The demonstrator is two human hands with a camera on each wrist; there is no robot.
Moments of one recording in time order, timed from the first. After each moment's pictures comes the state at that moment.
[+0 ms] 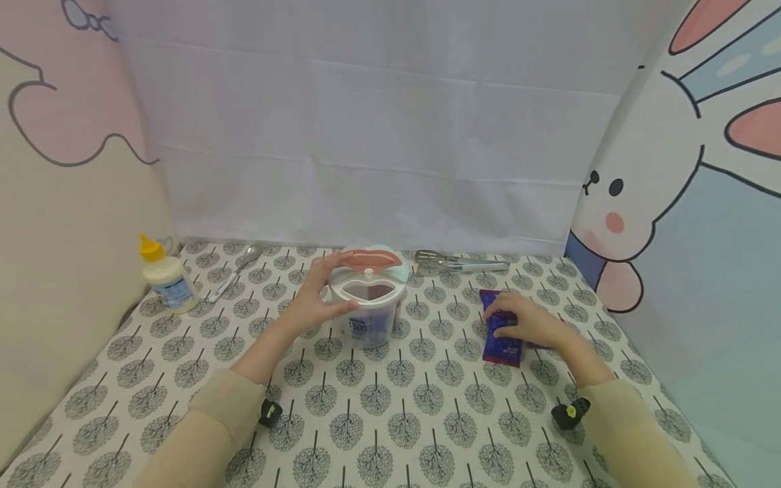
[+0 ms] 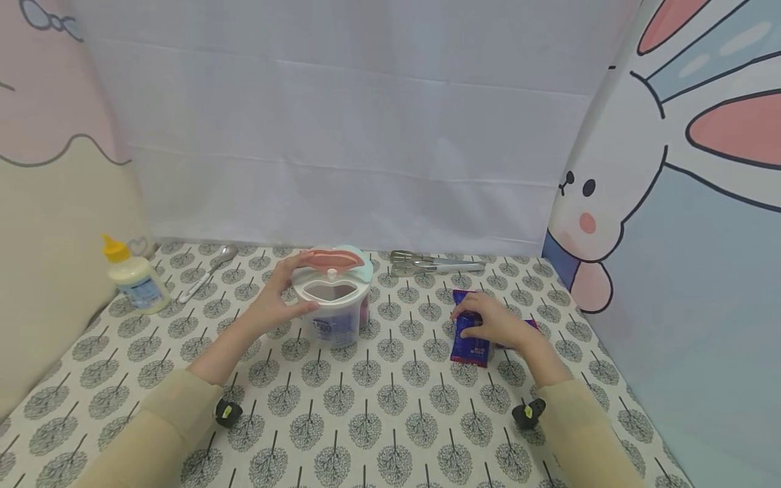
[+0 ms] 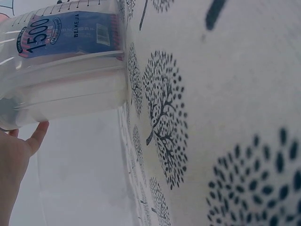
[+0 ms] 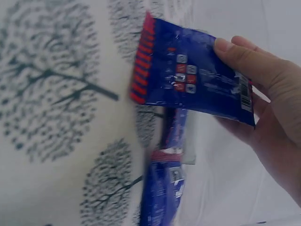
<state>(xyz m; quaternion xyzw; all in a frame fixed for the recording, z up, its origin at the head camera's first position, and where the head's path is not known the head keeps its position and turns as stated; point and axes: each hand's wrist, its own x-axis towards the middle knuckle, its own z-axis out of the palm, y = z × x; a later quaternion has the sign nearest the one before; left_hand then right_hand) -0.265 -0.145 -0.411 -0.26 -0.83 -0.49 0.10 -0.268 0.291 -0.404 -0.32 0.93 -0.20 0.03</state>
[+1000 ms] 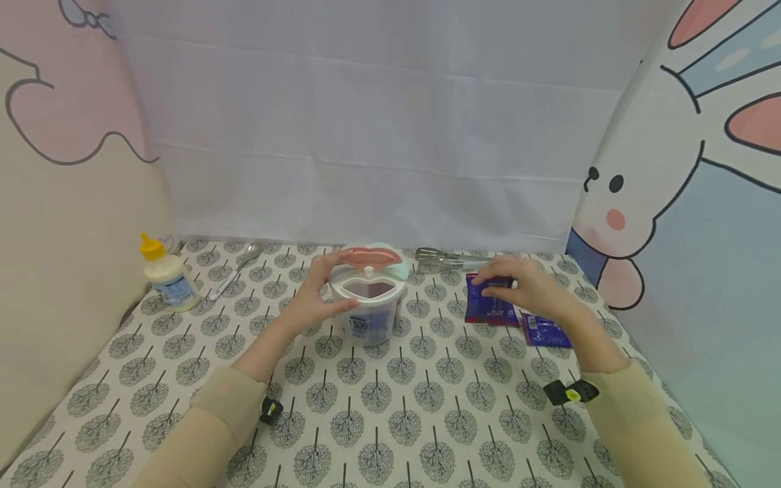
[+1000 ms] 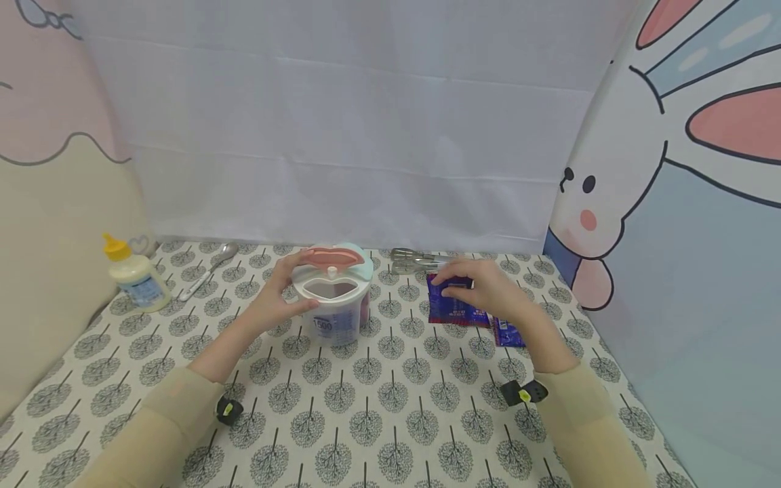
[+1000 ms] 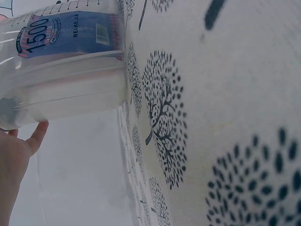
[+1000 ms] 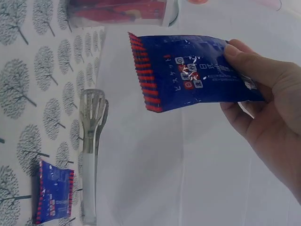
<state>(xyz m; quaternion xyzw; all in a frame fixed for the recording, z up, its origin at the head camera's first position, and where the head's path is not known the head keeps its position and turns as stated) -0.262 -0.146 -0.409 -0.25 -0.83 -0.48 0.09 -0.253 0.247 -0.315 -0.43 0.86 -0.23 -0.11</state>
